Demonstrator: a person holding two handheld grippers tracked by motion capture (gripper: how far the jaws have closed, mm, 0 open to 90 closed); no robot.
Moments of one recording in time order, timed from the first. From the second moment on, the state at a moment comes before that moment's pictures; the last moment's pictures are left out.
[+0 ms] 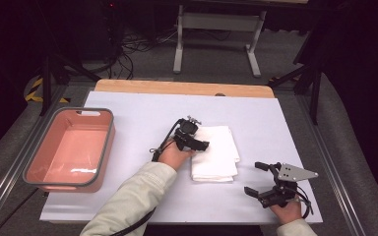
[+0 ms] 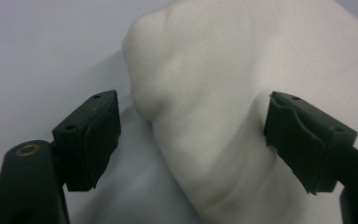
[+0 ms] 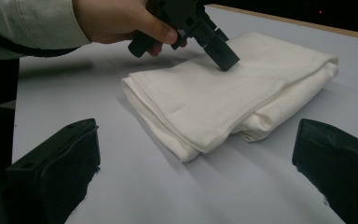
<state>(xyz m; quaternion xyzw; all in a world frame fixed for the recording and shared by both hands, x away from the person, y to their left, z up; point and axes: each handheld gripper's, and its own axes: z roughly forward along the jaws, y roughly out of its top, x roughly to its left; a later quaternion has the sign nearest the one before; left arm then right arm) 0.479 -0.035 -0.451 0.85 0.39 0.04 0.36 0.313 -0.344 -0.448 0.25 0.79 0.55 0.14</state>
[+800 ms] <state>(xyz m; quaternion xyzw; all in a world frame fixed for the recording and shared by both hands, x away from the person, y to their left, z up) 0.472 -0.040 -0.449 0.86 0.37 0.02 0.36 0.314 -0.345 -0.448 0.26 0.78 0.55 0.14</state>
